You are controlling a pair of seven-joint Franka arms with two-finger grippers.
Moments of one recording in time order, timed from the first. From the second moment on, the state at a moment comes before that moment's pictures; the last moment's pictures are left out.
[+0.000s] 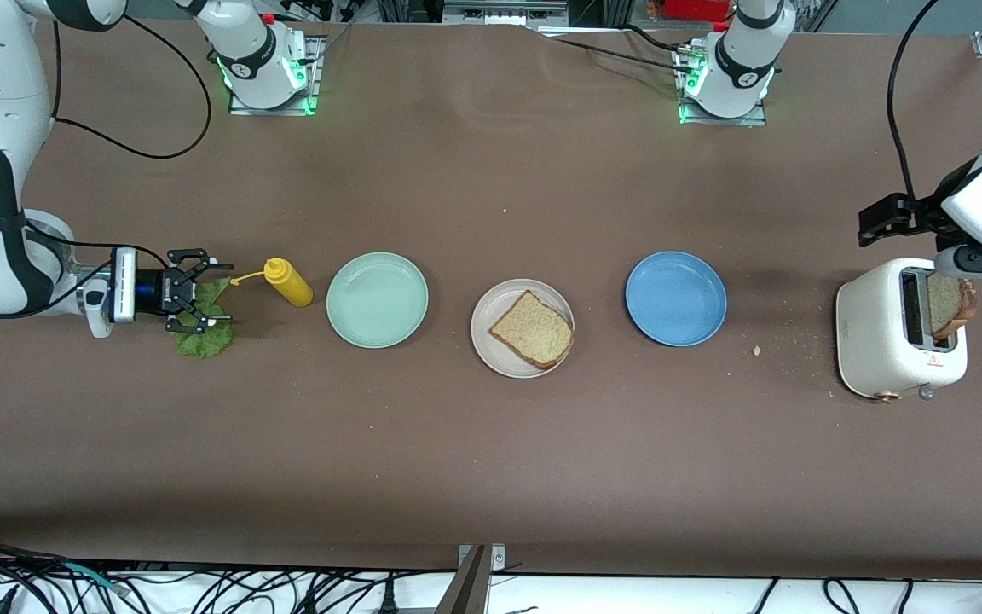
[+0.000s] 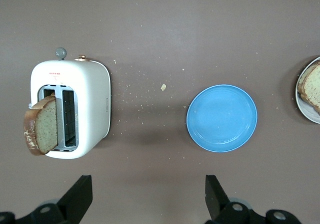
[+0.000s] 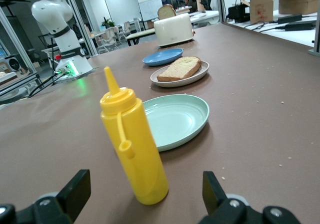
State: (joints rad) left arm 0.00 0.13 -0.02 -1.47 0.05 1.51 0.03; right arm -0.09 0.72 -0.29 -1.82 1.15 1.46 -2.40
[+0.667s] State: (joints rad) left arm 0.00 0.12 -0.03 -1.47 0.04 1.51 0.04; right arm -0.09 0.78 -0.26 -1.82 1.20 1.44 -2.50
